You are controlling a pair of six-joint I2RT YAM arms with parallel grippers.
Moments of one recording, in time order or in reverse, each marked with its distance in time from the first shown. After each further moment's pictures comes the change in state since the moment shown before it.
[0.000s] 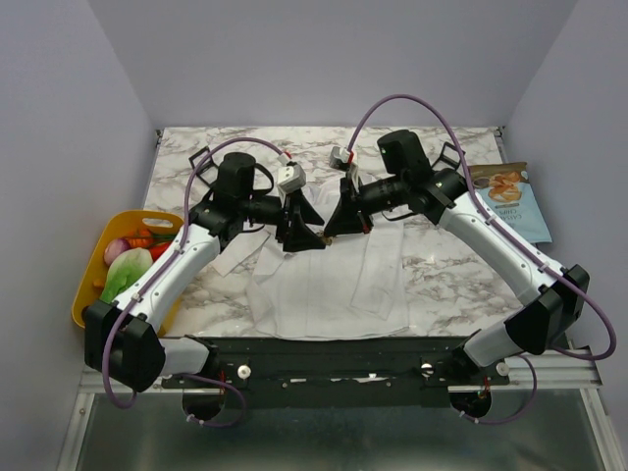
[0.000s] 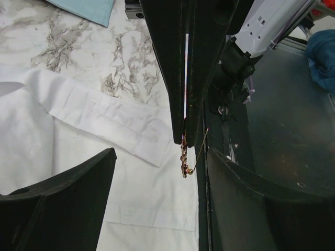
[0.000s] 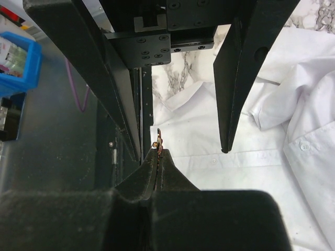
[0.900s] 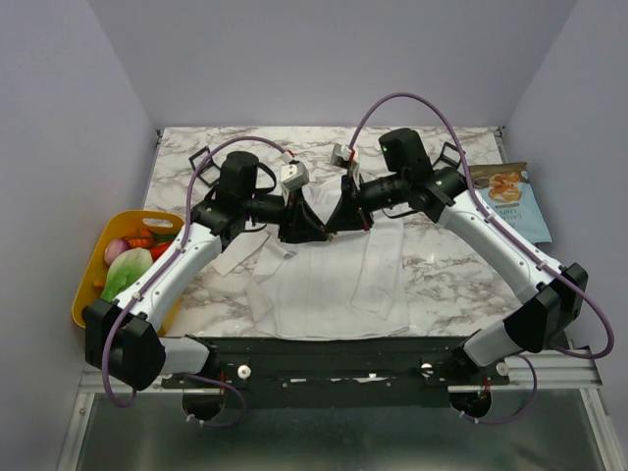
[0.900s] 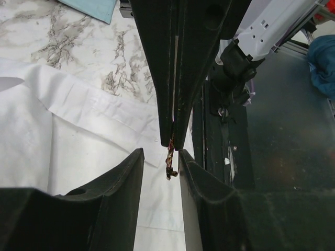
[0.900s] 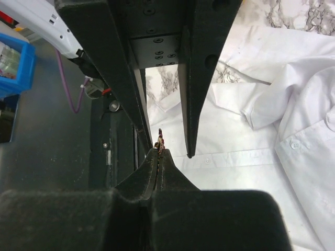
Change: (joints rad) left arm -0.013 0.010 0.017 -0.015 -0.042 -0.024; right arm -0.015 0.009 0.000 0.012 -0.001 -0.006
